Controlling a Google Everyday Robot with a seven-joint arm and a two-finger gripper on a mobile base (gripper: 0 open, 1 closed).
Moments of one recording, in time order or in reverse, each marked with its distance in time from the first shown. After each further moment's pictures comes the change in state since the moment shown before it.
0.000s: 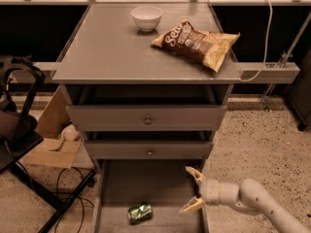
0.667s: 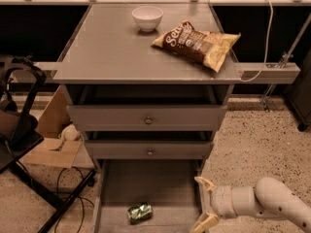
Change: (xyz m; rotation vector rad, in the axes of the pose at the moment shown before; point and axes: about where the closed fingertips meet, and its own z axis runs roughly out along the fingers) arm -0.068 0.080 -0.066 -0.064 0.338 -0.001
